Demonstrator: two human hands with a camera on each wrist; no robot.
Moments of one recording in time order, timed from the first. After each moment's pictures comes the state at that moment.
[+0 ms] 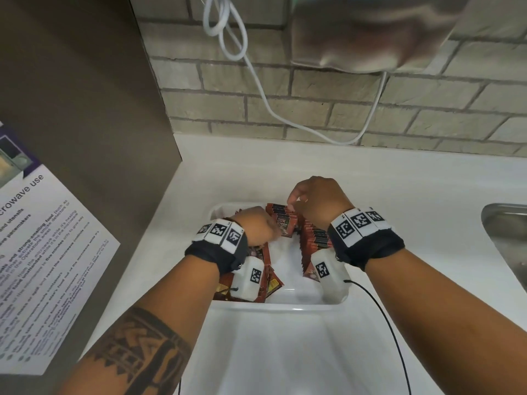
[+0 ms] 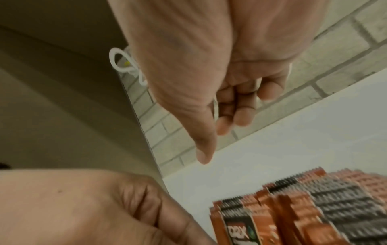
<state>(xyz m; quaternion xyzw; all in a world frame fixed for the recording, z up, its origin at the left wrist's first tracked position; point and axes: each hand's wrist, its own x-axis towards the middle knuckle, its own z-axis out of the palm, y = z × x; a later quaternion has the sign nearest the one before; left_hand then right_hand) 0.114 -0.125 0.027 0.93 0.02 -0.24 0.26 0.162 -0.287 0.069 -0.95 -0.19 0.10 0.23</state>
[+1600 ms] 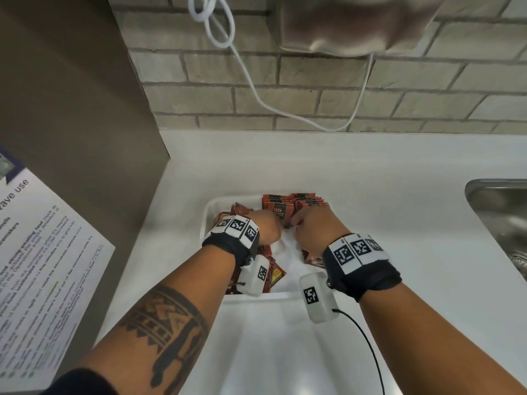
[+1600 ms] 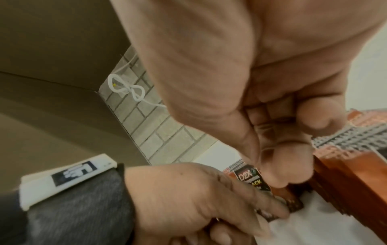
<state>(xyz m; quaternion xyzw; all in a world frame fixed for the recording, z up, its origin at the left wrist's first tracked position) 0.125 -0.144 -0.004 0.94 -0.07 -0.30 0.12 0.102 -0.281 0.049 -0.97 -0.13 0.20 0.10</state>
